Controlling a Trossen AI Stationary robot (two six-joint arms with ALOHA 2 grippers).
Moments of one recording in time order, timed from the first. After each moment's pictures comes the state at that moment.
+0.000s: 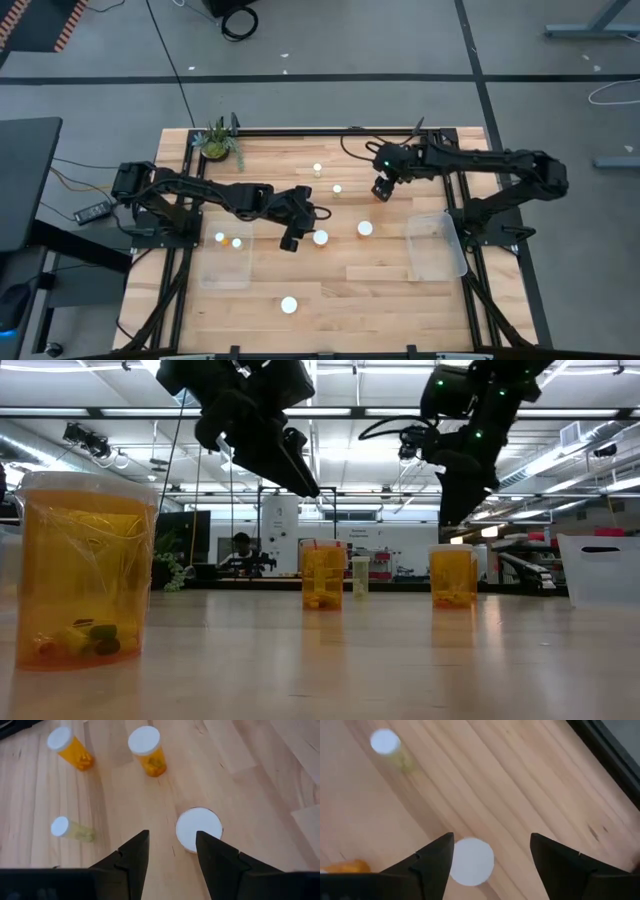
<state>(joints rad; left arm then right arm) -0.05 1.59 1.04 -0.23 -0.05 0.30 -0.32 1.31 0.94 -0.75 0.23 0.29</state>
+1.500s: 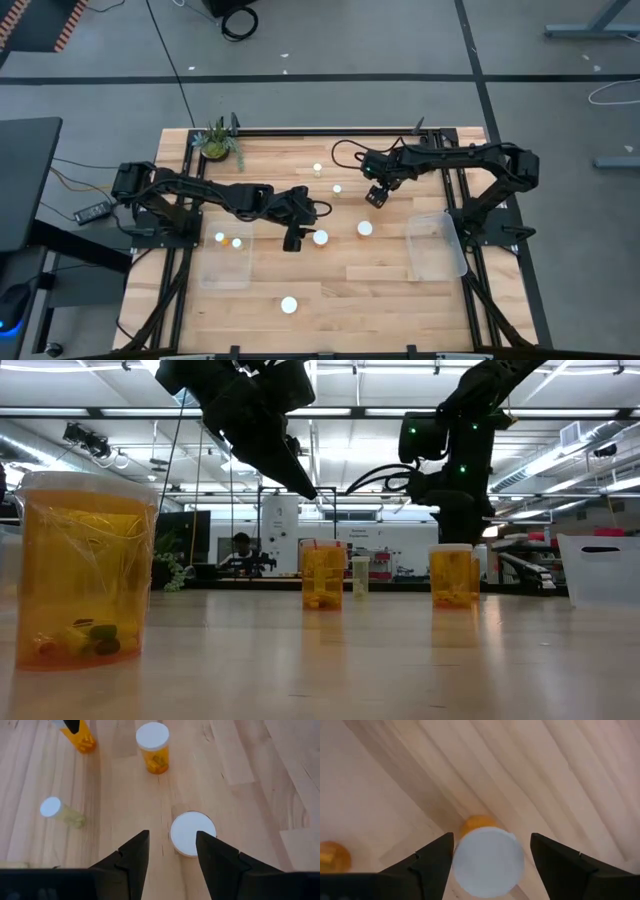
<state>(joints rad) -0.05 1.59 1.04 -0.24 -0.05 0.12 -0.35 1.54 0.98 -0.81 0.13 0.32</state>
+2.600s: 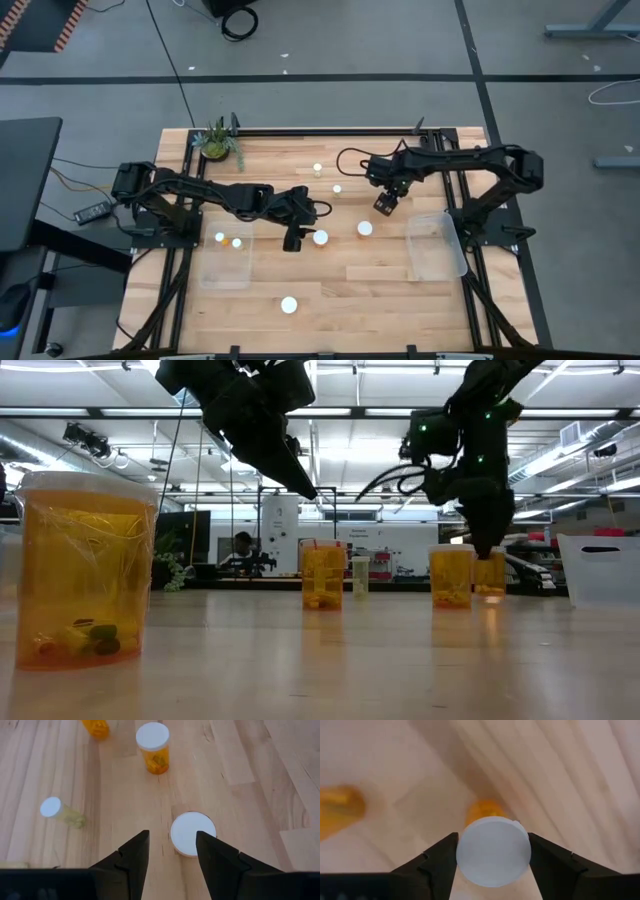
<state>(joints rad) -0.05 1.59 1.04 -0.24 -0.05 0.12 -0.30 1.50 0.97 -0.97 0.05 0.36</state>
